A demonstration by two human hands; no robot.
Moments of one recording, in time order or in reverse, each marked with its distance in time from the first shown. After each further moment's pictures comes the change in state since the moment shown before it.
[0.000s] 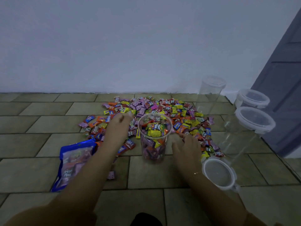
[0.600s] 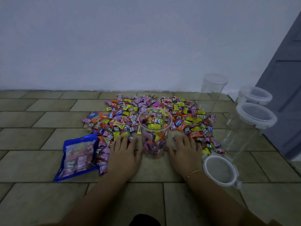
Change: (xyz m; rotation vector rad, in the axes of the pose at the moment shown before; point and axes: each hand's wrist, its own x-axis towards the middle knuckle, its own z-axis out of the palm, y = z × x) left_hand -0.049 -0.097 0.021 1.005 -0.088 0.309; right_hand -0.008 0.019 0.007 -0.447 -0.192 -0.199
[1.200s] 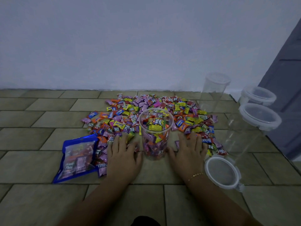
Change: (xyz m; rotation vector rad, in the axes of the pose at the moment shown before) left_hand -0.004 -0.003 0.009 0.000 0.126 -0.020; right_hand -0.004 -0.004 -0.005 0.057 0.057 0.070
